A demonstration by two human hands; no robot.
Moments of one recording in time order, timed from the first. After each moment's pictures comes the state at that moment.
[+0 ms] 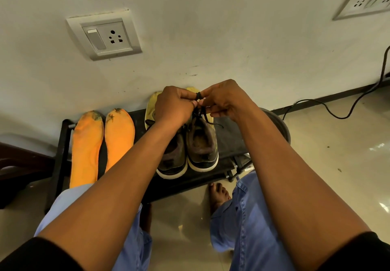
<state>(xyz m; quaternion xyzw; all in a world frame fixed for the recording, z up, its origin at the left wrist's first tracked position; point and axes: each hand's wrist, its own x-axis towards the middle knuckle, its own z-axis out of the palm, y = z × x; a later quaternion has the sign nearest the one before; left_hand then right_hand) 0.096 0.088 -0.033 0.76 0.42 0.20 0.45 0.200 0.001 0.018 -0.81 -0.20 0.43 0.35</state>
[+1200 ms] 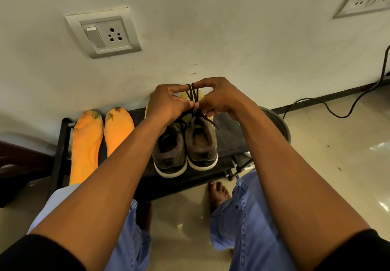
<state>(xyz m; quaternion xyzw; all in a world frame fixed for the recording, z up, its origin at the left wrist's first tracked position) 0.083 0.106 -0.035 0.75 0.40 0.16 0.50 0.211 0.005 -0.010 -0.80 -0.28 0.38 0.38</state>
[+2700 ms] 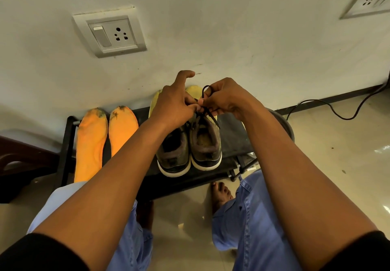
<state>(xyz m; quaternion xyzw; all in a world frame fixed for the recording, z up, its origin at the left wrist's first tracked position) 0.079 0.105 -0.035 0.87 0.27 0.16 0.37 0.208 0.005 -0.002 -0.79 -0.25 0.40 0.39</state>
